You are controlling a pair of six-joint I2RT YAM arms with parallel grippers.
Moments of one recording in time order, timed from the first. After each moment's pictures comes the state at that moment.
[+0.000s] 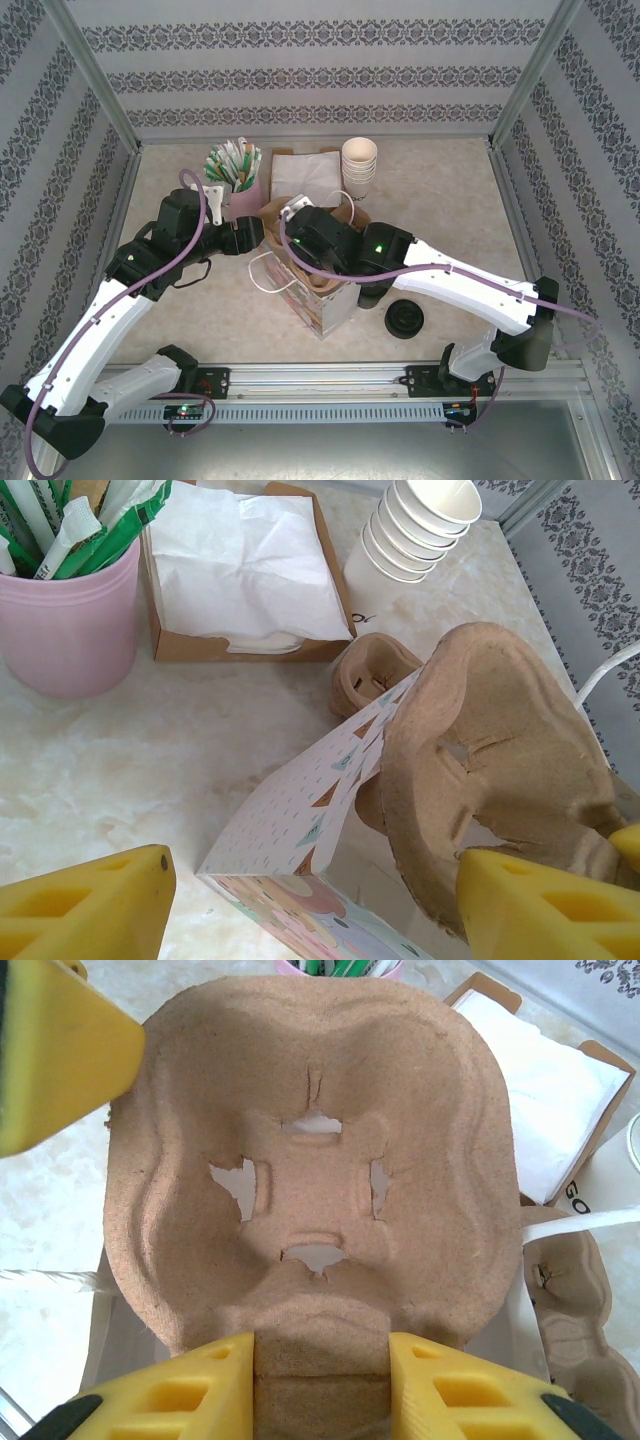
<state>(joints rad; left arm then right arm) -0.46 0.96 1.15 -0.81 0.09 -0.48 1.14 1.49 1.57 -0.92 0.37 0.31</state>
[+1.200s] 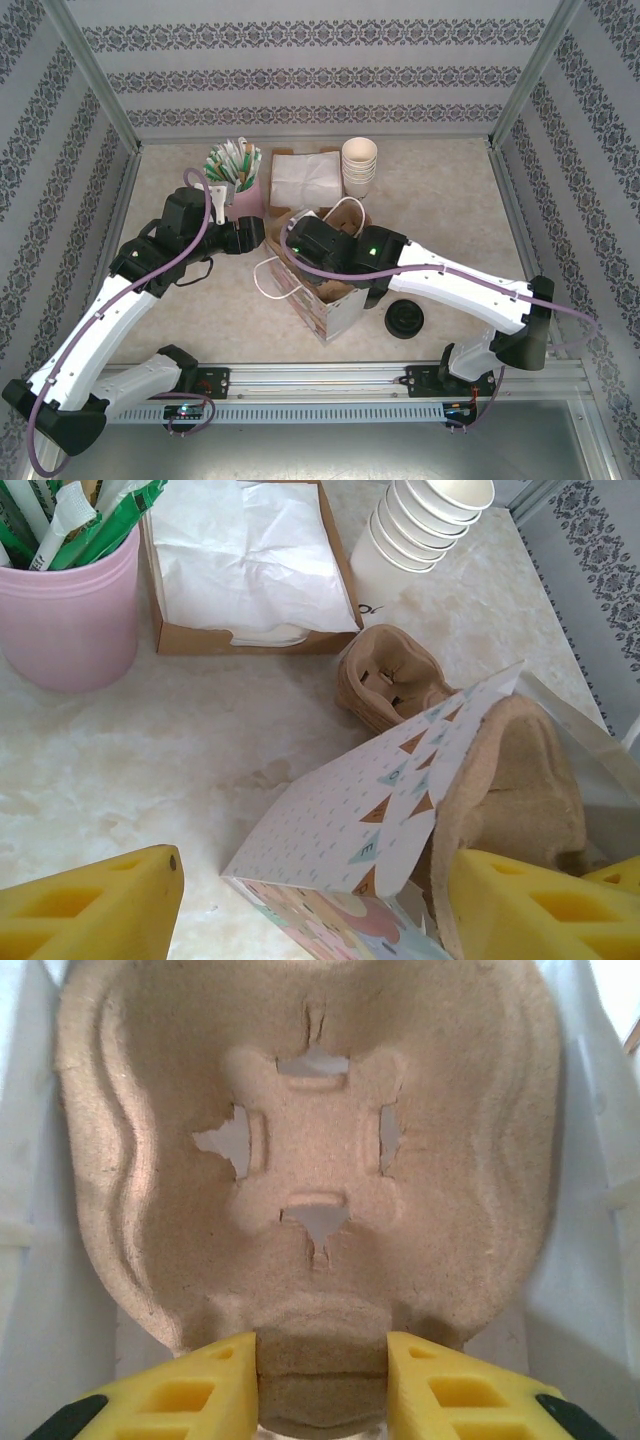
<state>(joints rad) -0.46 0.99 1.15 -0.81 0.09 -0.47 1.14 1.50 1.53 -1.04 0.32 0.40</state>
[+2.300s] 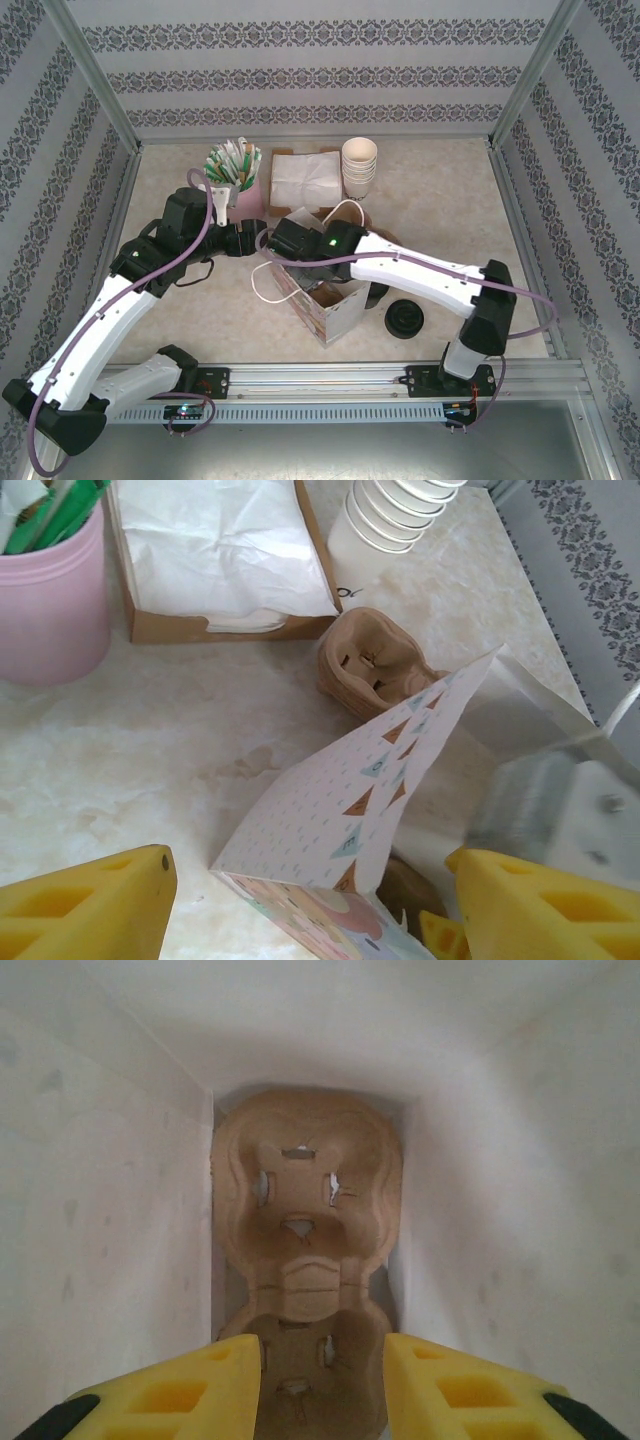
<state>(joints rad) -0.46 0.98 1.15 -0.82 0.13 -0.46 1.11 1.71 1.60 -1.14 0.23 0.40</state>
